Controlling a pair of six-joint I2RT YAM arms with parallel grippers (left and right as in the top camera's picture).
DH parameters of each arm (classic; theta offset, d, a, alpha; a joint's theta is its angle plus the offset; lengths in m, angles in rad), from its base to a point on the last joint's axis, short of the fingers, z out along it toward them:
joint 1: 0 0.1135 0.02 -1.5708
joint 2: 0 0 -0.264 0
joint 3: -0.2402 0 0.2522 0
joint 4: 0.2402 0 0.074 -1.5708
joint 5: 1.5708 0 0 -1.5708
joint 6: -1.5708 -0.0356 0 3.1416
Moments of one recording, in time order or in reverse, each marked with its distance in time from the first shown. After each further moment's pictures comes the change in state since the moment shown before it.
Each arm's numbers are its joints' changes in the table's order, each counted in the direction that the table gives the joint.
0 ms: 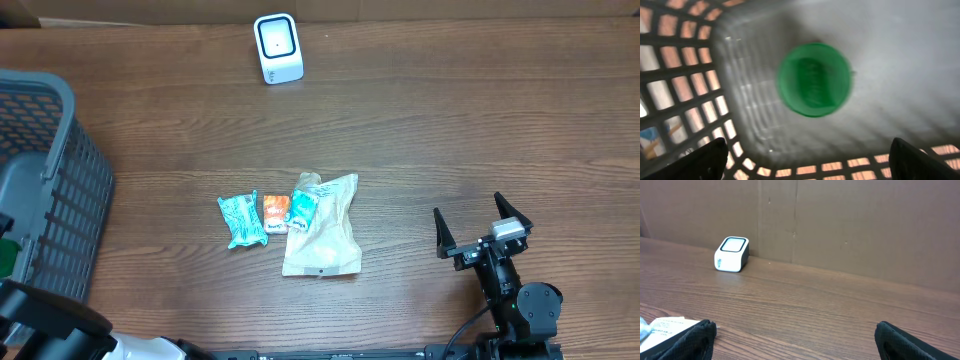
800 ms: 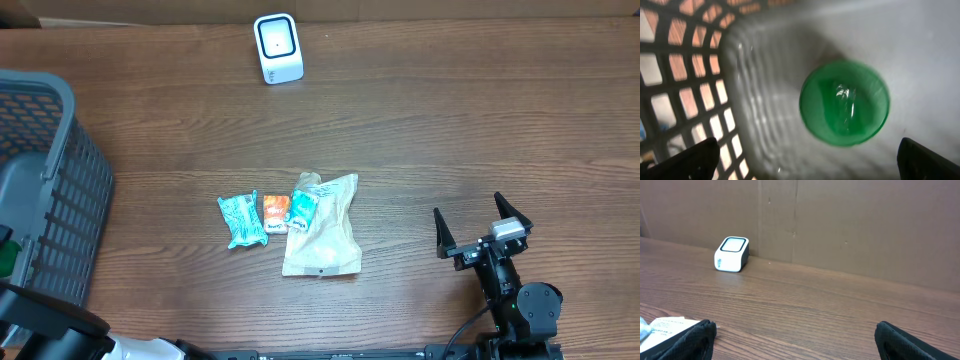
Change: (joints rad) left arm 0.047 0.000 0.099 -0.134 -0.023 -0.015; right arm 0.000 0.000 0.000 0.000 0.000 -0.001
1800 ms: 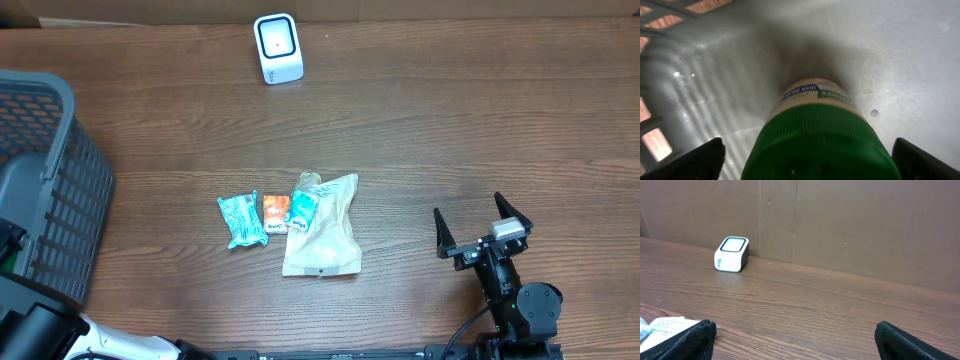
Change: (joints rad) left arm 0.000 0.174 0.006 -0.108 0.084 -0.103; right arm 0.000 0.000 0.000 0.000 0.000 0.000
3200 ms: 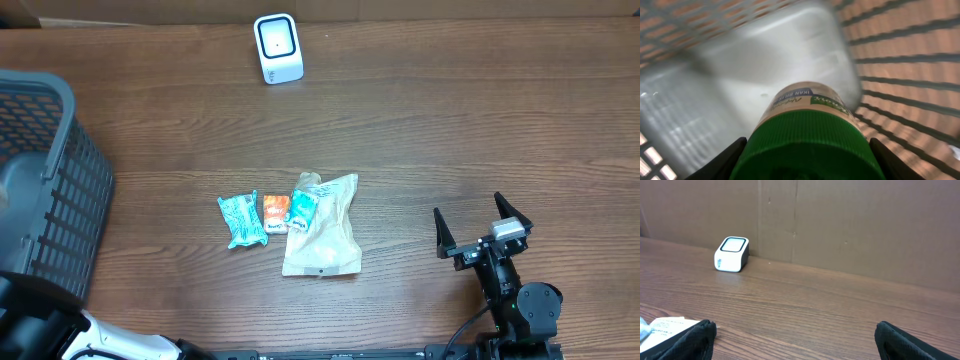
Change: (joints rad) left arm -0.052 0.013 -0.613 0.458 0.333 -0.004; right arm 0.000 0.000 0.000 0.000 0.000 0.000
